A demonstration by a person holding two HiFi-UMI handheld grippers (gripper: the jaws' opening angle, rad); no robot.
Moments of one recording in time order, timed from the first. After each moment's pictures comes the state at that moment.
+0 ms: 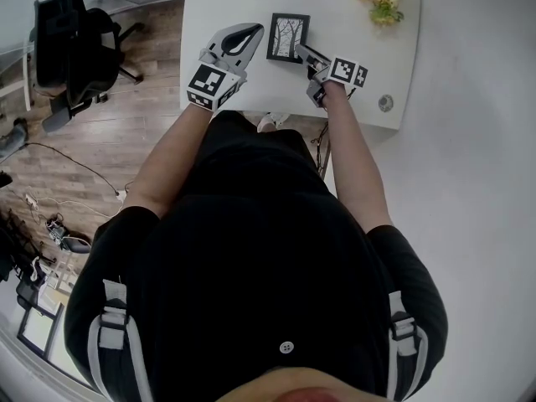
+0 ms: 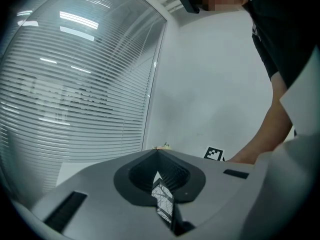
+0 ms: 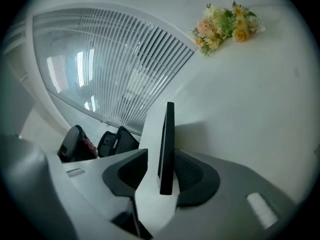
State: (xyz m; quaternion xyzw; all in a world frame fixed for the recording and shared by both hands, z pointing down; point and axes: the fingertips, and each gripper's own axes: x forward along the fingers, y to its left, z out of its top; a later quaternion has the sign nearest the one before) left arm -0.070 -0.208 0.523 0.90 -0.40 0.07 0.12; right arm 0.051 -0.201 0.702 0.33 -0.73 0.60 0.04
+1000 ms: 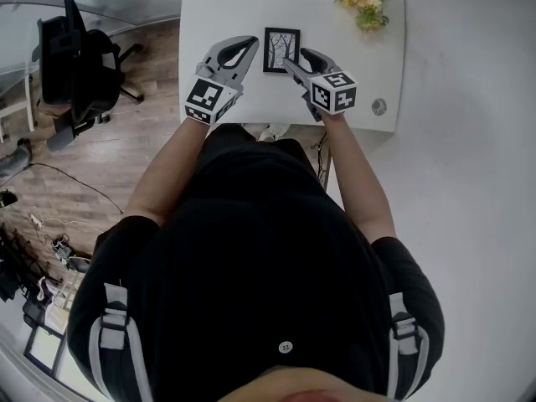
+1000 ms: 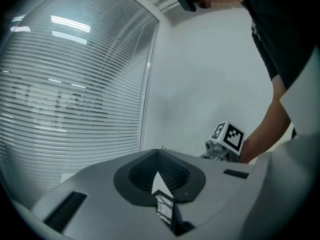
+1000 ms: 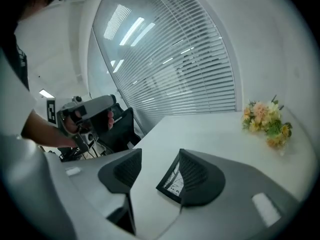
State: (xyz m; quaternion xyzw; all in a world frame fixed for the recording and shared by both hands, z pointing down) left arm -0.061 -0.205 0.487 0.91 -0.39 0.07 0.10; right arm 0.032 -0.195 0.600 0.35 -0.87 0.31 0.18
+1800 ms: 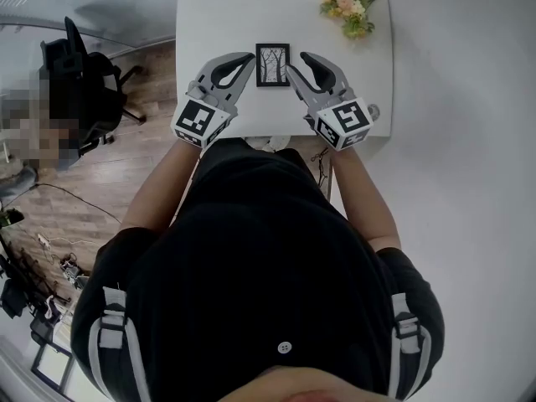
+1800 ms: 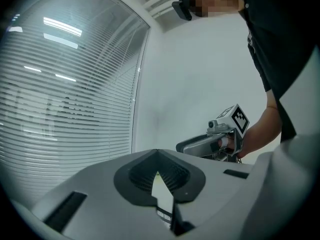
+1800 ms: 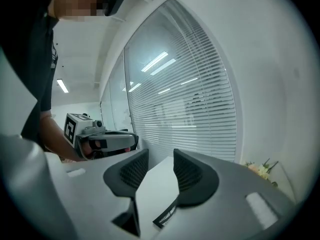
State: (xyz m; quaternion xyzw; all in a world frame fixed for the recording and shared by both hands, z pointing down) left arm -0.043 -0.190 0.422 0.93 -0.35 0.05 0.06; right arm 0.036 -0.189 0.433 0.37 -0.92 0.14 0.06
